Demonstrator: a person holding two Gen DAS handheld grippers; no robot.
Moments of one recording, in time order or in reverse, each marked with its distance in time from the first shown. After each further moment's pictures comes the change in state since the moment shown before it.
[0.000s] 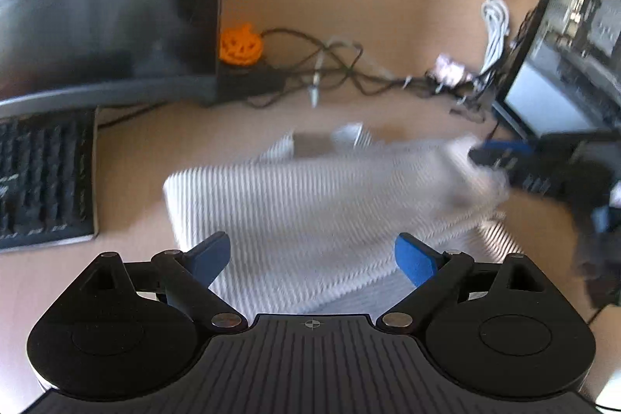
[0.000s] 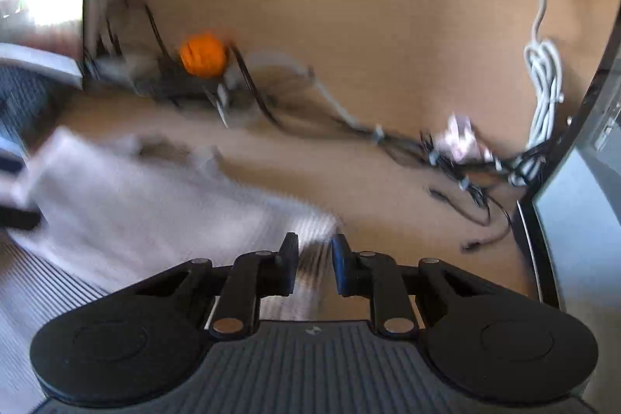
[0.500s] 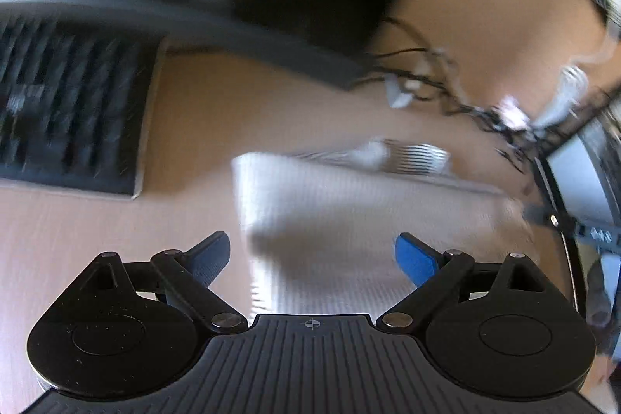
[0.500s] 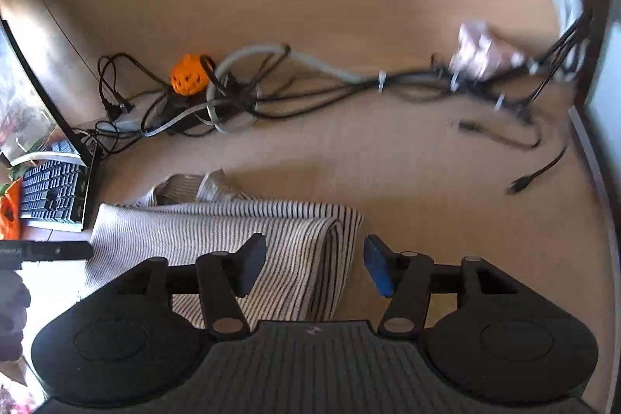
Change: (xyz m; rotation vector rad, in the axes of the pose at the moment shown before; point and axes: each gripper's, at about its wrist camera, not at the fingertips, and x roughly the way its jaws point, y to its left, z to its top) left arm 0.022 0.082 0.016 -0.349 0.130 -0.026; right arm 0.033 -0.079 0.020 0.351 0.154 0.352
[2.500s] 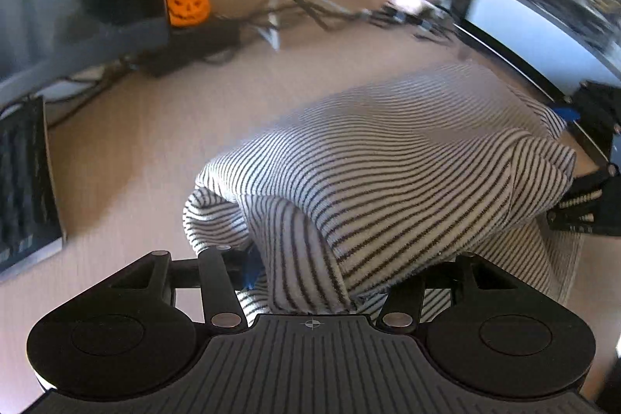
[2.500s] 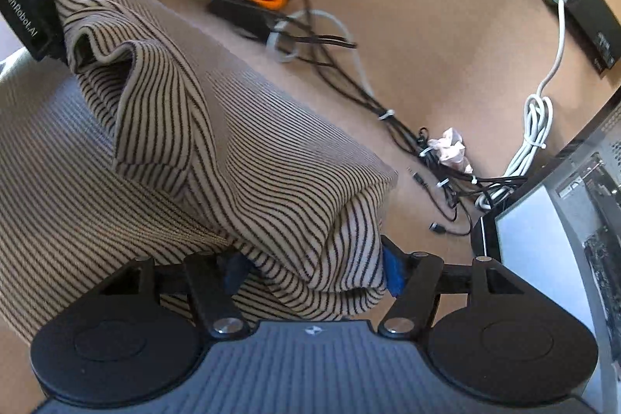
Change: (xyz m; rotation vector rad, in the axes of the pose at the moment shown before) left arm 0.008 -0.063 -0.054 0.561 -0.043 -0.029; right arm -0.007 0.091 -0.118 -0.686 -0.153 -0.523
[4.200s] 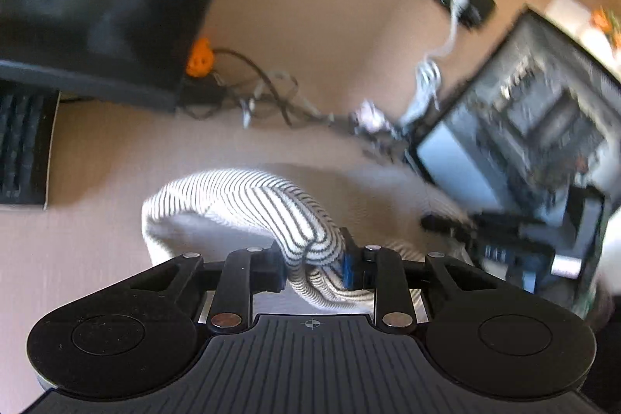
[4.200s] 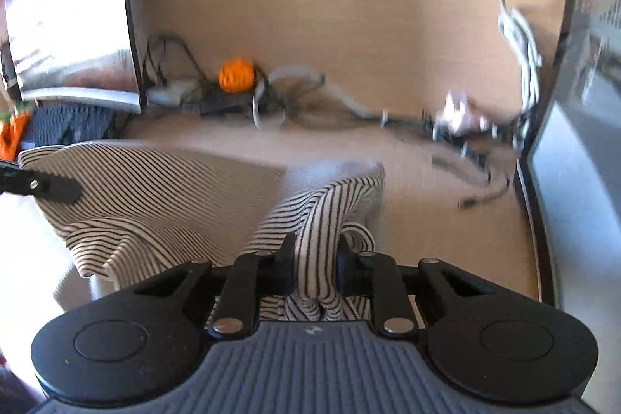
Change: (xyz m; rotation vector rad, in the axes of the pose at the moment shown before) left arm -0.080 -0.004 -0.003 -0.336 -0.141 -0.215; right arm -0.031 -0.095 -0.012 0.466 -0.011 0.351
